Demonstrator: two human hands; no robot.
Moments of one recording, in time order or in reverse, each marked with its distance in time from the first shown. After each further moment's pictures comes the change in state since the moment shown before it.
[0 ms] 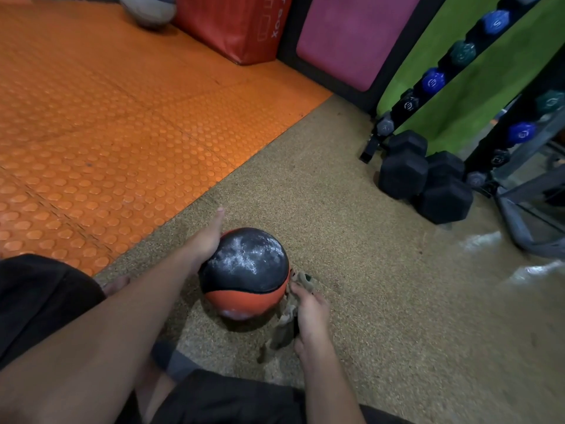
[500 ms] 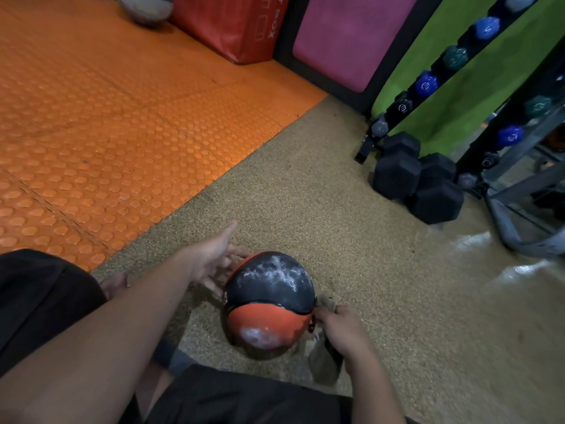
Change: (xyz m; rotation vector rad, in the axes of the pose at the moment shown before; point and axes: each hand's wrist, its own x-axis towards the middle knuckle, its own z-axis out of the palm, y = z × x) left_hand -0.020 -0.001 0.018 0.067 -0.313 -0.118; right_hand -0.002 -0.036 -0.080 -0.923 -0.003 -0.133
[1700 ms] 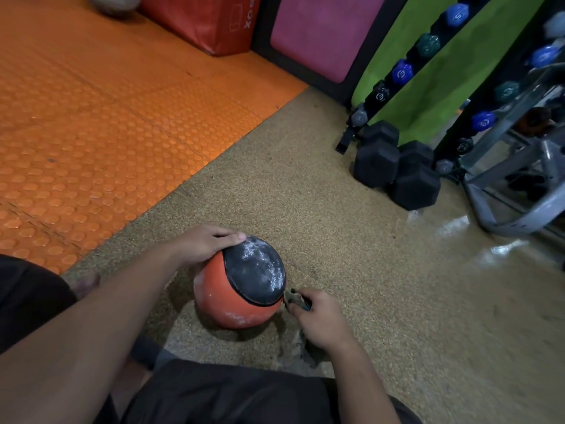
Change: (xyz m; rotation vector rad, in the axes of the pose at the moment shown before) left_hand -0.014 0.016 0.017 0.423 0.162 0.419; right_hand -0.006 0.004 -0.010 -0.384 -0.033 -0.465
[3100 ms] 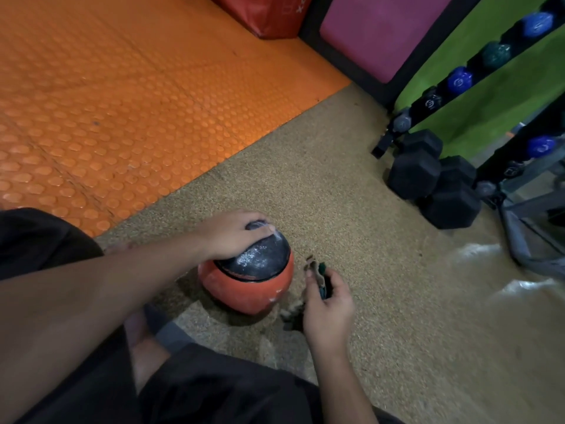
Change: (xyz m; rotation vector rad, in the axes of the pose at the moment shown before) left_hand -0.009 -0.010 -0.004 0.321 0.119 0.103; right_hand 0.013 -0.037 0.049 0.455 0.512 0.037
